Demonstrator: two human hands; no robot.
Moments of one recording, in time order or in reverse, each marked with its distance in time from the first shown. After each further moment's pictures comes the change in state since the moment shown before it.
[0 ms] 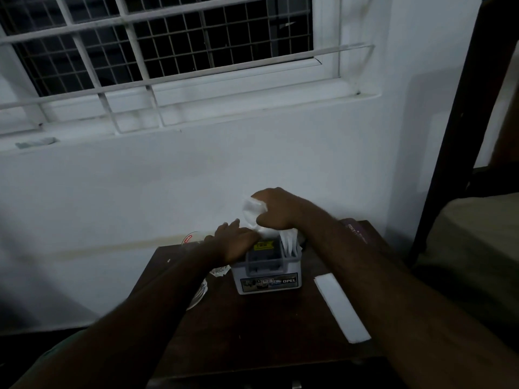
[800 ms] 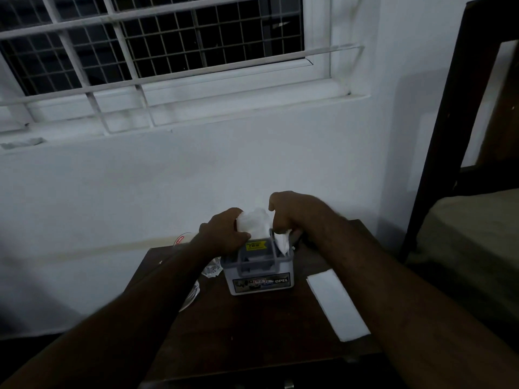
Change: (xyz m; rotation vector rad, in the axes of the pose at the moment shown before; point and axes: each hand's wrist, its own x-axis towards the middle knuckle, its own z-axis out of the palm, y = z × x) left_hand 0.011 0.002 -0.005 -0.008 0.305 0.112; right_hand -0.013 0.006 -0.017 -0.218 -0.198 0.385
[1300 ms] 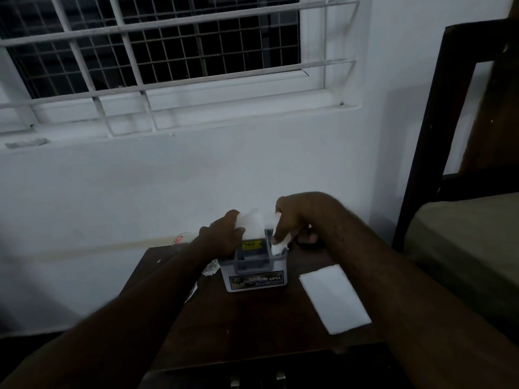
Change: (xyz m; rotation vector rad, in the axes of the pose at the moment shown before) left_hand -0.006 0.002 0.005 0.019 -0.053 -0.051; right_hand -0.047 0.000 -0.028 0.044 -0.156 0.055
